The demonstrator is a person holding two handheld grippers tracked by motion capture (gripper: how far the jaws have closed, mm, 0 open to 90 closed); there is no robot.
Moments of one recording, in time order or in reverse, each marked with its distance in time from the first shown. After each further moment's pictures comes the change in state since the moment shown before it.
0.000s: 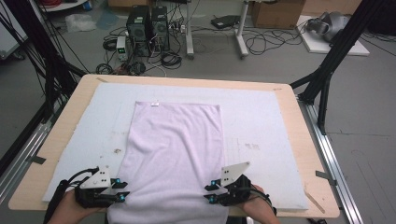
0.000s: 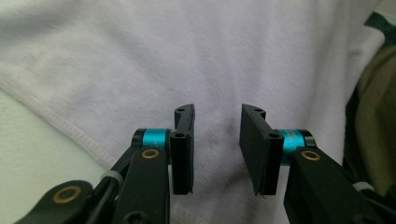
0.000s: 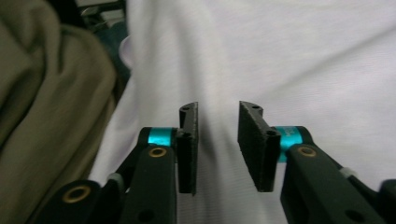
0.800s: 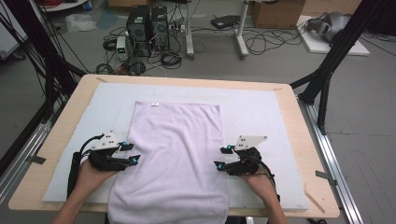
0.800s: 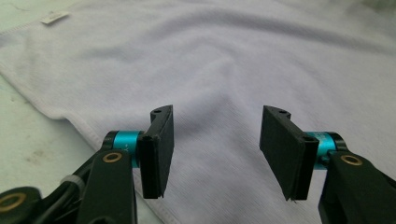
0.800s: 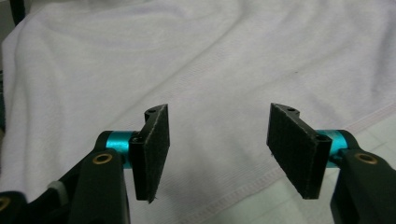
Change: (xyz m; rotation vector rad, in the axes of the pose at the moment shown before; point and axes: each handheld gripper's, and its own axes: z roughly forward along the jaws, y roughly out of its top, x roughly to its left) left arm 0.069 0.041 0.026 -0.163 0.147 -0.129; right arm -0.070 -0.002 -0.030 -0.126 -0.258 0.193
